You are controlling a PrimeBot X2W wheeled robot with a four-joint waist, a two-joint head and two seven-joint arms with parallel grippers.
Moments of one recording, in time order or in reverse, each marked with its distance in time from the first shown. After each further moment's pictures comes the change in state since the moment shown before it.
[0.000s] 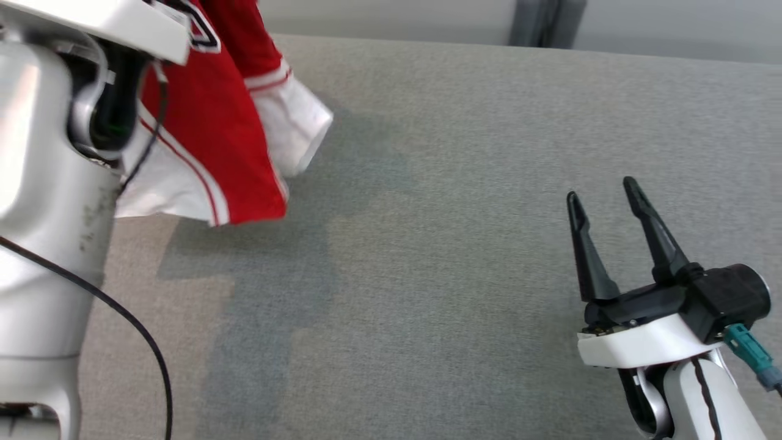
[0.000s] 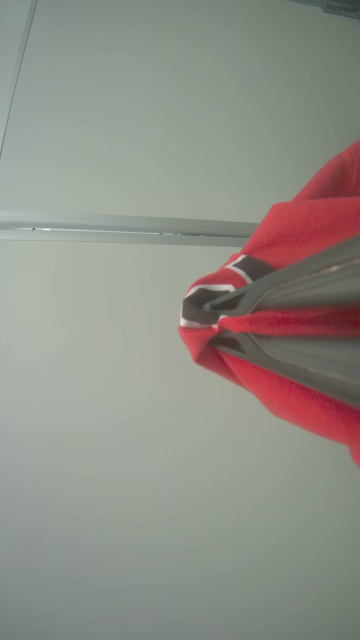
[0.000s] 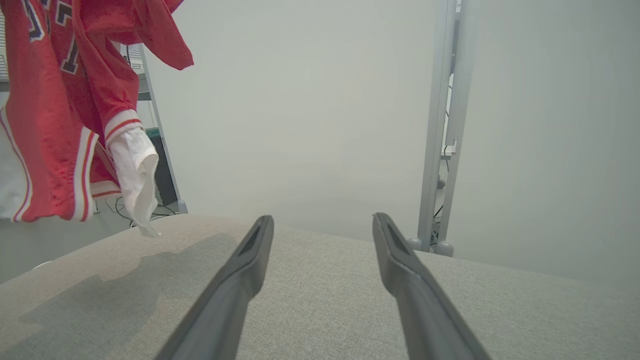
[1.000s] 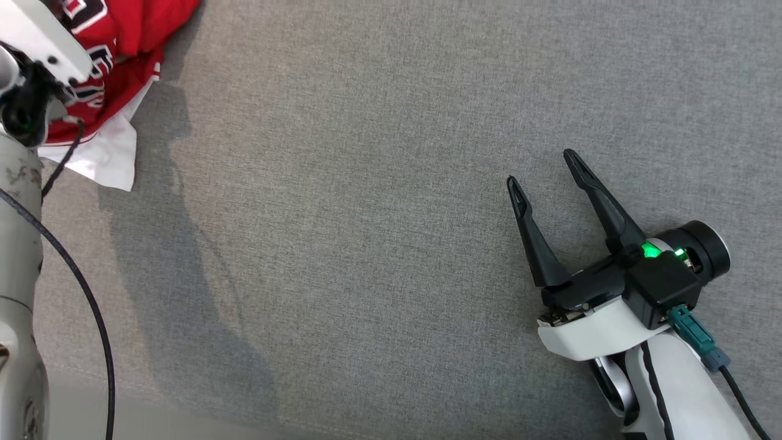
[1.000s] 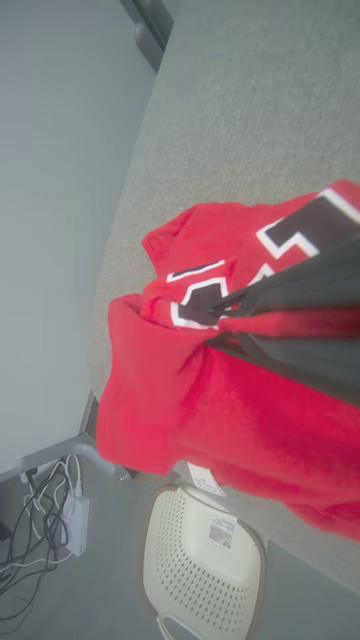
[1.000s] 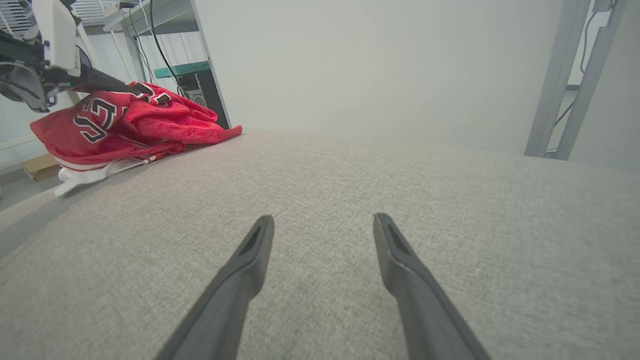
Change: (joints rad) left arm -0.153 -0.015 0.253 0.657 0.150 -0.002 0.354; right arm -0.108 -0.017 0.124 0.014 -0.095 0.000 -0.001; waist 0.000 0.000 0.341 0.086
